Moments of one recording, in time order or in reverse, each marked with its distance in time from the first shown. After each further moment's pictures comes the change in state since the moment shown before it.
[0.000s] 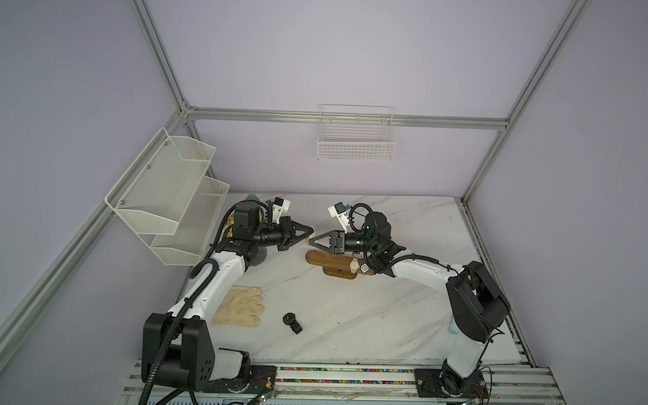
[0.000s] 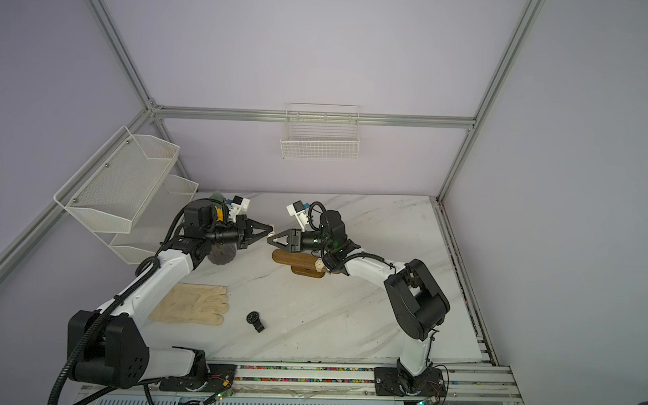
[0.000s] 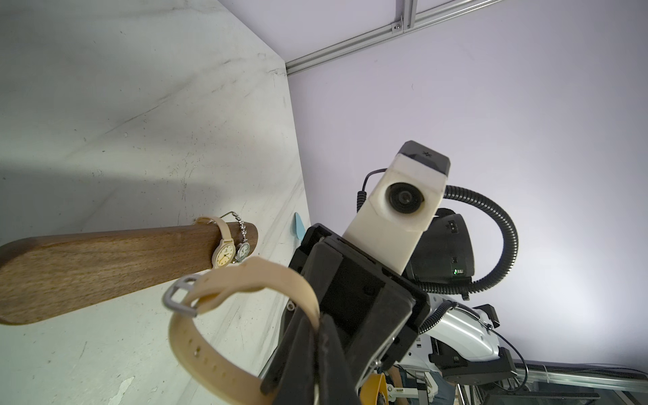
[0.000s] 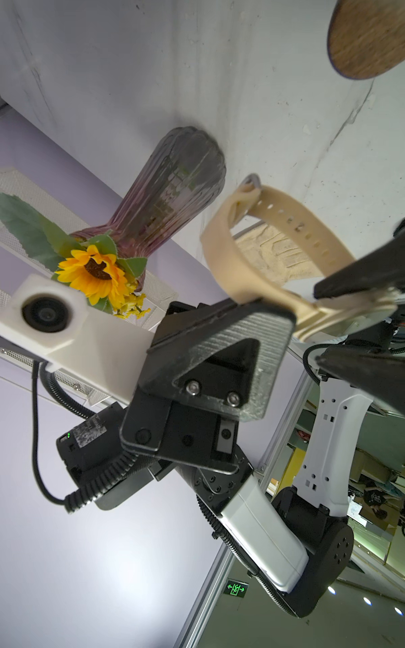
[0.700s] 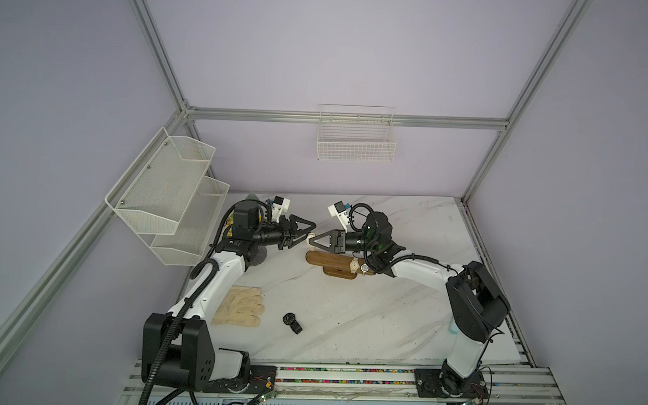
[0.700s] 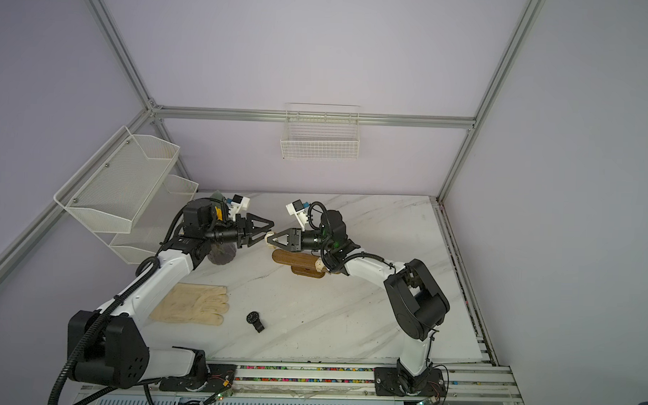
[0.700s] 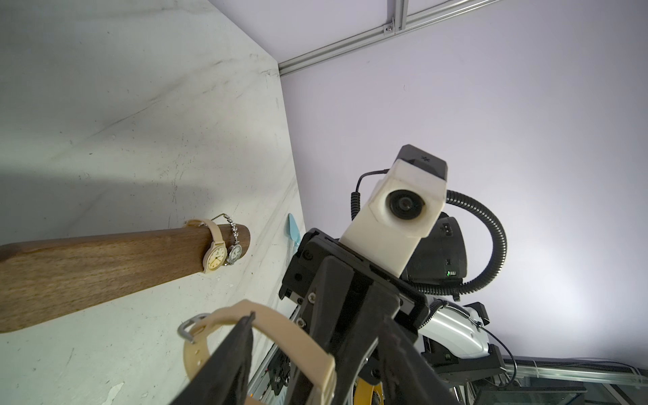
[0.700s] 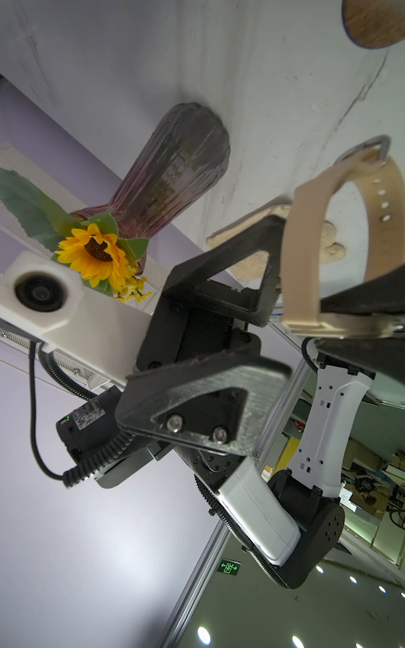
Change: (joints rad) left arm 0.004 -0.005 -0.008 0.041 0.010 -0.023; right arm 0.000 0.002 0.001 0.055 -0.031 0.053
